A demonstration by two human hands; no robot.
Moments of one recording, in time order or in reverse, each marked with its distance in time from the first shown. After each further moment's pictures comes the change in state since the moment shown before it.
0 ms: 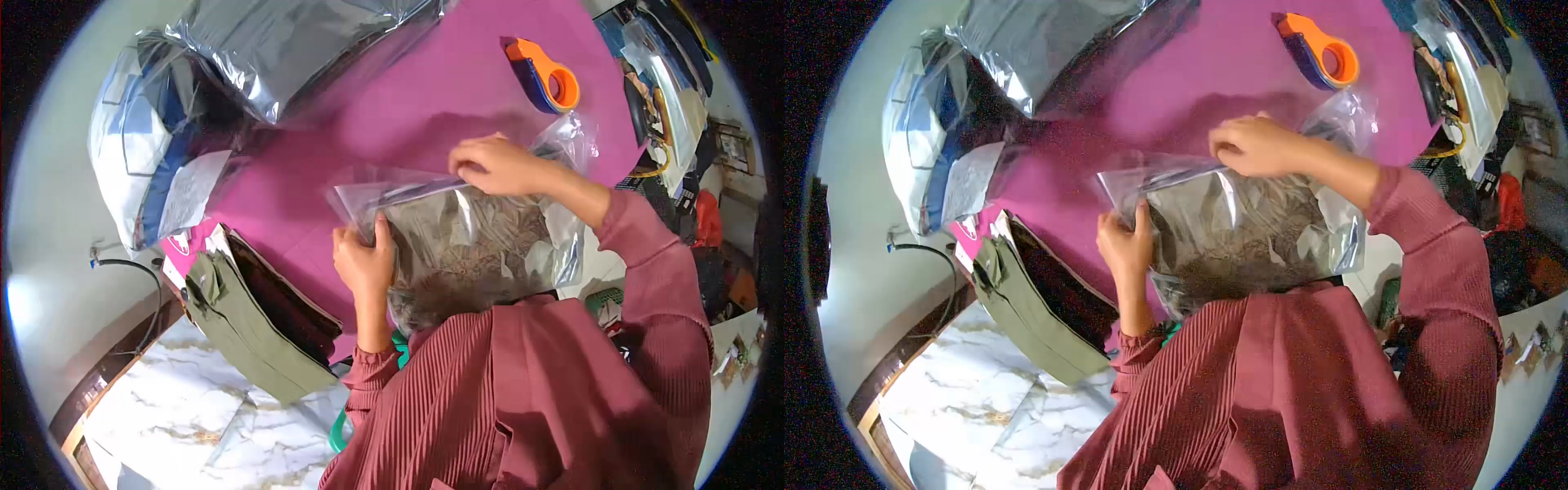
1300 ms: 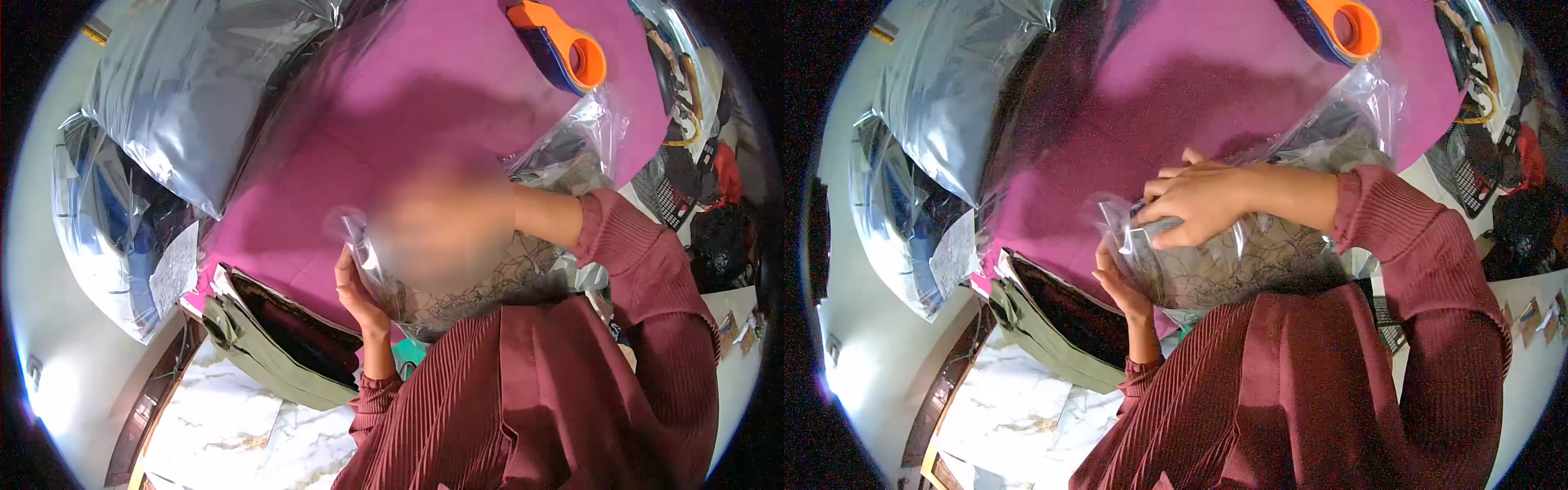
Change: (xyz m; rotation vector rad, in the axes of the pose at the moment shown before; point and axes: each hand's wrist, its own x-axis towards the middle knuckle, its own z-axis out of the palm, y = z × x) left_hand -0.001 -0.037 0.022 -0.900 -0.281 0.027; right_hand 0.052 -0.014 0.047 0.148 -0.140 -0.361
